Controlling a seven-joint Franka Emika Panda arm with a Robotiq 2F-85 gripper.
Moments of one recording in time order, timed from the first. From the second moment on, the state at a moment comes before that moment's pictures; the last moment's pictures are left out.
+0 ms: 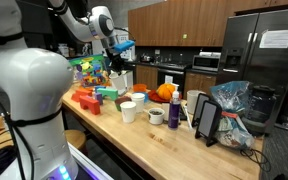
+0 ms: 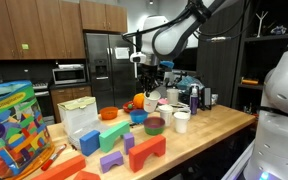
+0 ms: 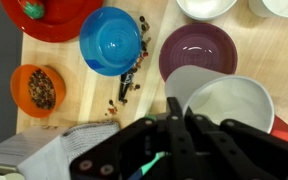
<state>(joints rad) 0.20 -0.29 0.14 -2.55 -0.19 2.50 -1.20</state>
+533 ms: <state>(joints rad) 0.14 -0.29 0.02 -2.48 -0.15 2.43 -1.15</state>
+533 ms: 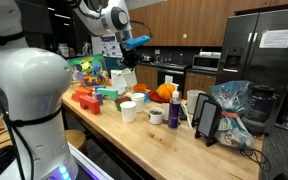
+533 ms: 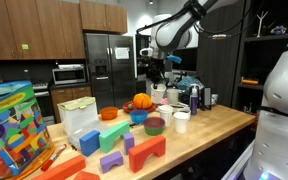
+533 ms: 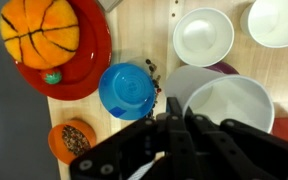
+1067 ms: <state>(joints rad) 0.10 -0.29 -0.07 -2.47 -0.07 2.35 -1.15</state>
